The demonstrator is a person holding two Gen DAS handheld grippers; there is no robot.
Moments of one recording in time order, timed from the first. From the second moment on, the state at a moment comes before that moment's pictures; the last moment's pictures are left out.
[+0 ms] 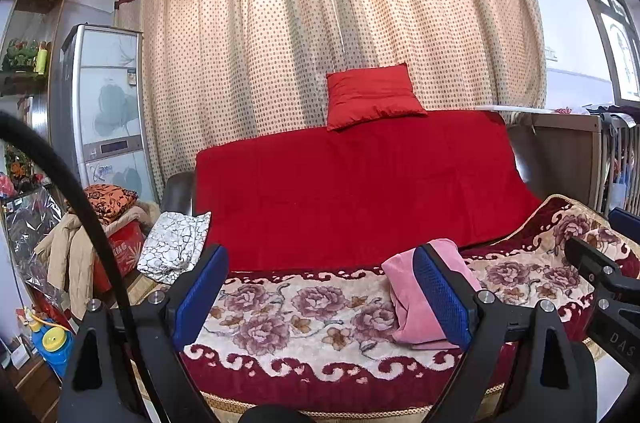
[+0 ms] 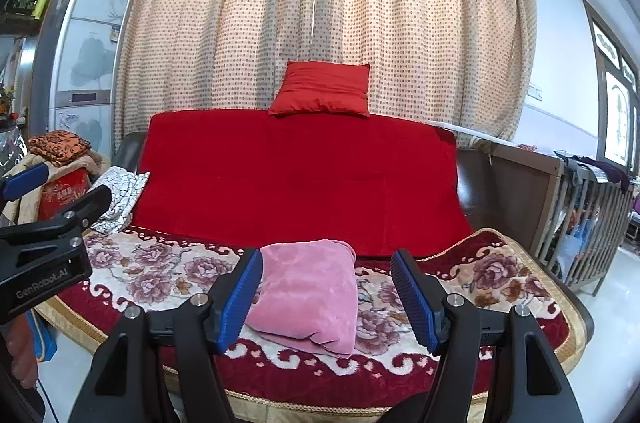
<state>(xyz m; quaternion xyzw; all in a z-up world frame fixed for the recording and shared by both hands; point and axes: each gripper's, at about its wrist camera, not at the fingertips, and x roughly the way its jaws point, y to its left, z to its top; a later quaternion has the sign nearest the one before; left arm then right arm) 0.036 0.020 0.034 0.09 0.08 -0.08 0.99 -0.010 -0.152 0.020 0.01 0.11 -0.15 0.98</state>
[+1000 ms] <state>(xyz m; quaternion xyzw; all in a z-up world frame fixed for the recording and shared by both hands) 0.055 -0.013 0.014 0.10 0.11 -0.14 0.98 0.002 -0.178 0.008 0.03 0.15 -0.19 0.97</state>
